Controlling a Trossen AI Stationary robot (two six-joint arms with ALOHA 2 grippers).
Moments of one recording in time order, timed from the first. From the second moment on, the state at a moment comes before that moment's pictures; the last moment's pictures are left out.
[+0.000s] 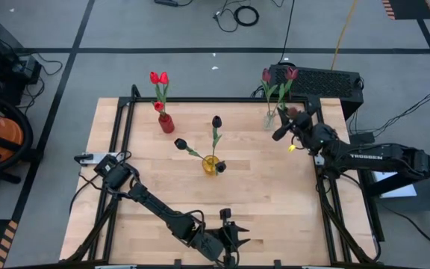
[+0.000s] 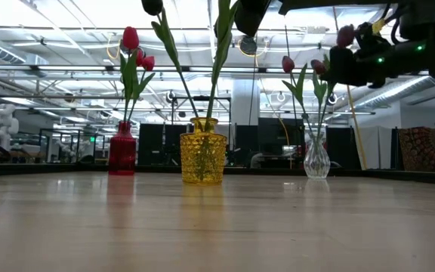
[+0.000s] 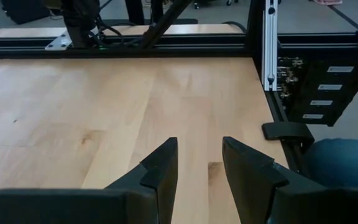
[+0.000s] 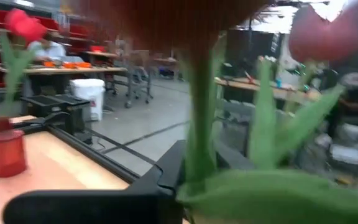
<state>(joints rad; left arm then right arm) -0.59 2.24 1.62 0.17 -0.60 -0.25 -0.35 0.74 0.18 0.67 0.58 -0.11</state>
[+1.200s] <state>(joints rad) -0.63 2.09 1.62 0.09 -0.58 -0.20 -0.06 0.43 0.18 0.24 0.03 0.37</state>
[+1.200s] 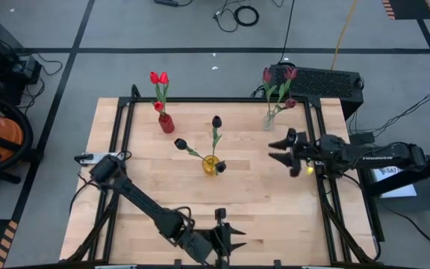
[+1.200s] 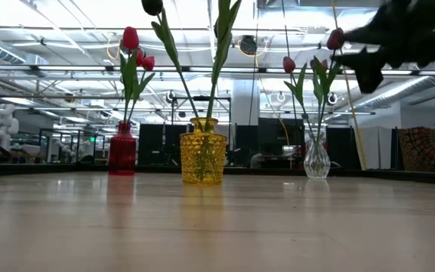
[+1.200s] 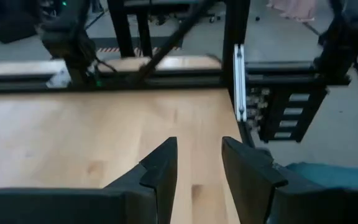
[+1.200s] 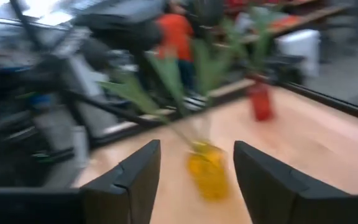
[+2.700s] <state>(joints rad) -0.73 1.03 0.69 0.07 -0.71 0.04 0.33 0.47 0.18 0.25 0.18 0.01</state>
